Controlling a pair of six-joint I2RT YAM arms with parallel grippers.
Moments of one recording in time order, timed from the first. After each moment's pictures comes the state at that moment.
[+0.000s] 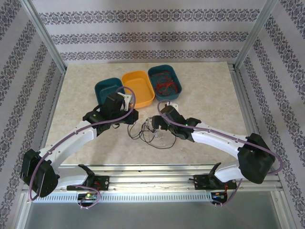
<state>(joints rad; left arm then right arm) -0.55 1.23 0.96 -0.46 0.21 -0.45 0.81 1.38 0.85 -0.33 0.25 0.72</state>
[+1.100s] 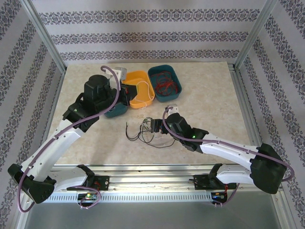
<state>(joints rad) -0.55 1.15 1.31 -0.42 0.21 -0.43 0.88 1.21 0.66 -0.03 0.25 0.63</state>
